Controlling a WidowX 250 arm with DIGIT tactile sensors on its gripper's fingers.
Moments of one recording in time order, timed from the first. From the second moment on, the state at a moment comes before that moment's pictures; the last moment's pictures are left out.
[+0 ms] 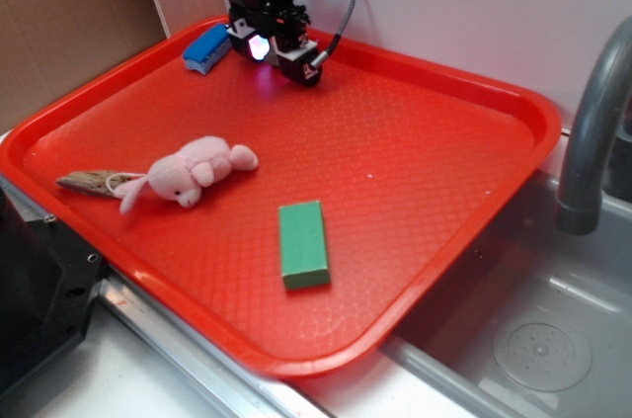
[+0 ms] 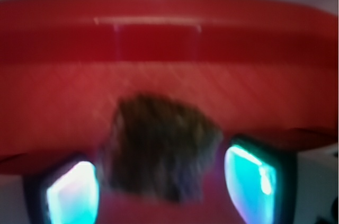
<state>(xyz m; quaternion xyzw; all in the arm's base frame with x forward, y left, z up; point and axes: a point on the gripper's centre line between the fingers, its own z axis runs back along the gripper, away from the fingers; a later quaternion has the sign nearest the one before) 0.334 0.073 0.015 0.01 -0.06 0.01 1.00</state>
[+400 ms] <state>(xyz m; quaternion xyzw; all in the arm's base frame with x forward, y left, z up) 0.328 0.071 0.017 0.01 -0.06 0.03 1.00</state>
